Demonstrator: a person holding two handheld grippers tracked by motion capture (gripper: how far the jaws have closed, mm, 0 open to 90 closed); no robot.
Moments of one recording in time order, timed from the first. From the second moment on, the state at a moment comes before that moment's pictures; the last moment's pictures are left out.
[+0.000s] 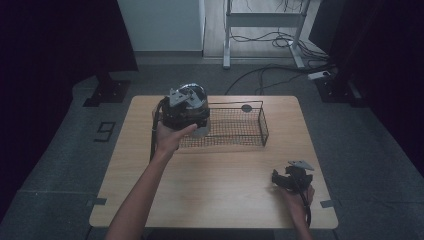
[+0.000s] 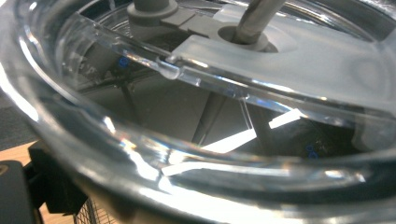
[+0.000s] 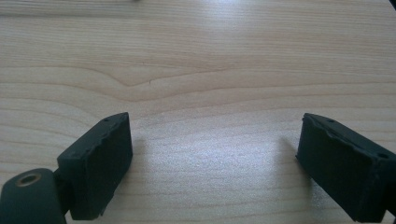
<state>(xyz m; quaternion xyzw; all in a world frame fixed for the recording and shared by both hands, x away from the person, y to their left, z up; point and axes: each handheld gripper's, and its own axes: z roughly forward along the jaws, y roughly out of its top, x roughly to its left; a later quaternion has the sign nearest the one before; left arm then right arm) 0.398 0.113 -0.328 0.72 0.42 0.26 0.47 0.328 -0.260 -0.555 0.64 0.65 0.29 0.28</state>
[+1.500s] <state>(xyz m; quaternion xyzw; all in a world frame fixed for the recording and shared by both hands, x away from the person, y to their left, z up) 0.479 0.081 -0.376 0.73 0.46 0.28 0.43 0.328 -0.260 -0.555 0.64 0.65 0.29 0.28</state>
